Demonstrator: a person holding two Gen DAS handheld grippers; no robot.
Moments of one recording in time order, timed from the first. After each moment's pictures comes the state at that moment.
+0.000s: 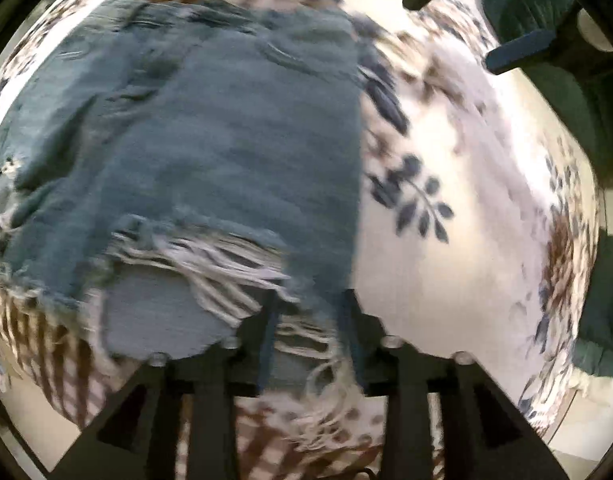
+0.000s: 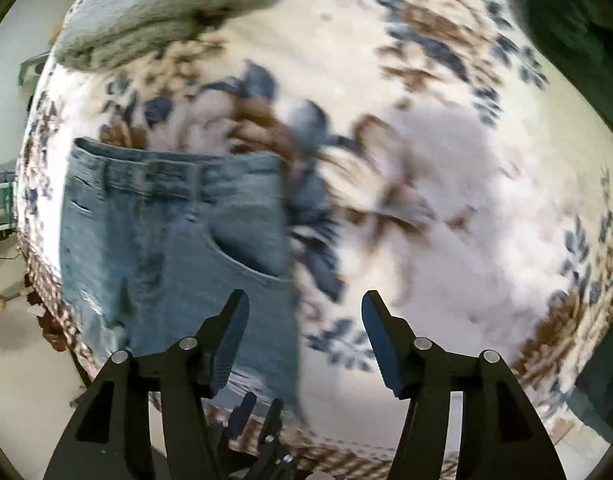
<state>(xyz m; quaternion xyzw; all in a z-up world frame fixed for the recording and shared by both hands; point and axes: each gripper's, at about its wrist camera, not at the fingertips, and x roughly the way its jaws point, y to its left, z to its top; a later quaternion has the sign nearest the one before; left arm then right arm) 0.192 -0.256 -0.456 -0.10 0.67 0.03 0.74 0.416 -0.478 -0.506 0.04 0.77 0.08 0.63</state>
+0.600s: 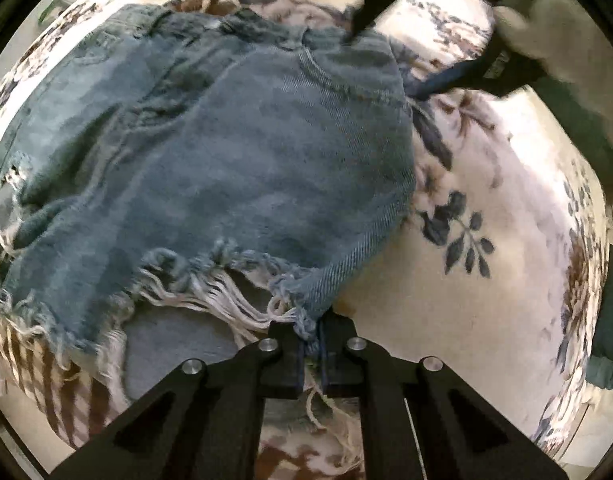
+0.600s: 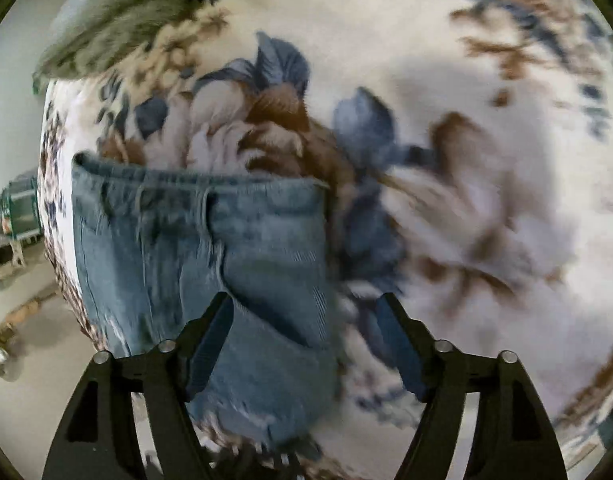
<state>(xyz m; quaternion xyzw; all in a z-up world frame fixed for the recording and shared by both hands) 0.197 -0.197 -0.443 -0.11 0.62 0.04 0.77 0.462 -0.418 -0.593 0.11 0.79 0.13 0.59</state>
